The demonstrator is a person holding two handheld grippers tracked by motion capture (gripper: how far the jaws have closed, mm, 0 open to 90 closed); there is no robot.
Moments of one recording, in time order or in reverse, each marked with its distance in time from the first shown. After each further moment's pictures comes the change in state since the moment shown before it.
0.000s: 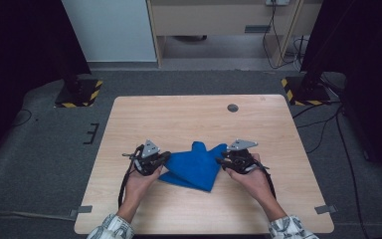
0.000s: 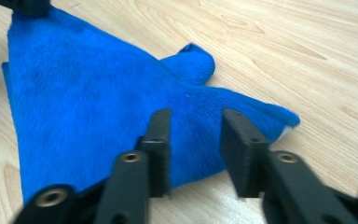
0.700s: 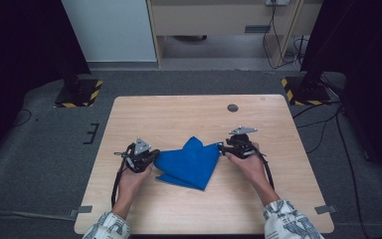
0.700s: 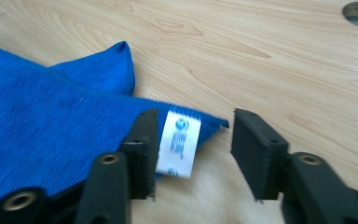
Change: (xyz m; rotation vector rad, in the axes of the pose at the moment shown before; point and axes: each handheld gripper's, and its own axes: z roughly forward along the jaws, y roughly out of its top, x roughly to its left) left arm 0.025 -0.012 0.003 0.041 0.072 -0.026; right arm -0.046 0.015 0.041 0.029 -0.089 0.139
